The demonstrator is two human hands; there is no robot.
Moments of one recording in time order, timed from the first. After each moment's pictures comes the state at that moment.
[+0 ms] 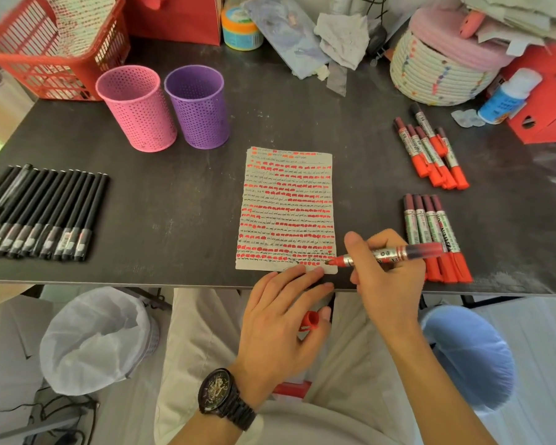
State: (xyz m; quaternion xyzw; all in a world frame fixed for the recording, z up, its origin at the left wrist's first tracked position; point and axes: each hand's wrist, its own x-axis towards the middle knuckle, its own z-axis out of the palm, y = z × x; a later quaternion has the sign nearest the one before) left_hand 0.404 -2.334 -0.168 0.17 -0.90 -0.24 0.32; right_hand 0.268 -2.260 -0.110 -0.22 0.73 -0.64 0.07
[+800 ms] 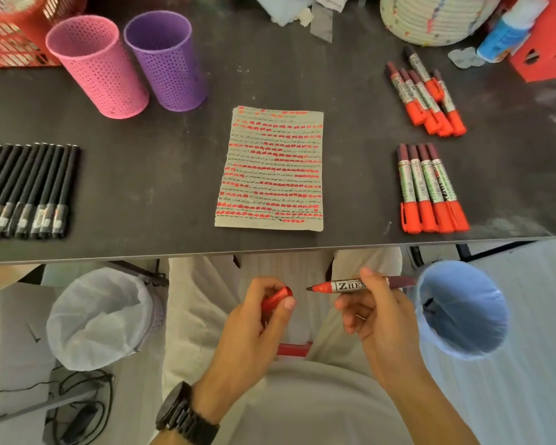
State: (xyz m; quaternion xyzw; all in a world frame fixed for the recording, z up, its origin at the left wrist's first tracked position) left_hand 0.466 -2.321 -0.178 0.27 -0.77 -0.56 0.11; right_hand 0.330 -2.196 -0.136 0.03 0.64 -0.69 0.34
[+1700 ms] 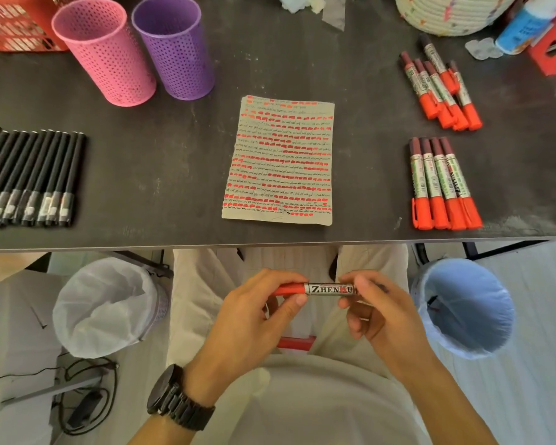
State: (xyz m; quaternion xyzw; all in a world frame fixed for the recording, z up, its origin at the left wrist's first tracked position) left_hand 0.462 -2.339 -0.166 0.22 -0.84 -0.48 0.12; right_hand 0.316 -2.181 -0.148 -0.07 0.61 -0.66 0.43
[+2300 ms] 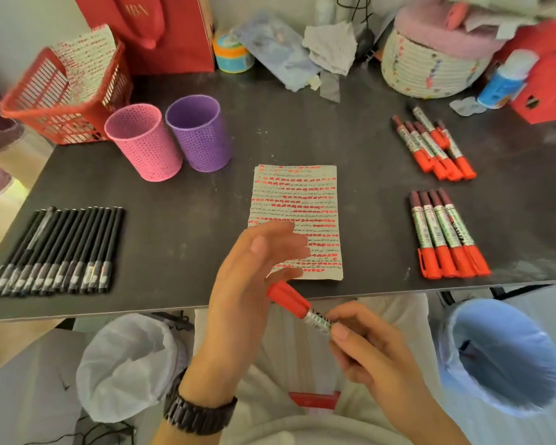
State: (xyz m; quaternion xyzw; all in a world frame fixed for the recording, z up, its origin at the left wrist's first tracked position) left_hand 0.414 -2.385 -0.065 0.19 -0.52 -0.79 0.27; right_hand 0.334 -2.220 -0.111 -0.21 0.61 -0.64 0.42
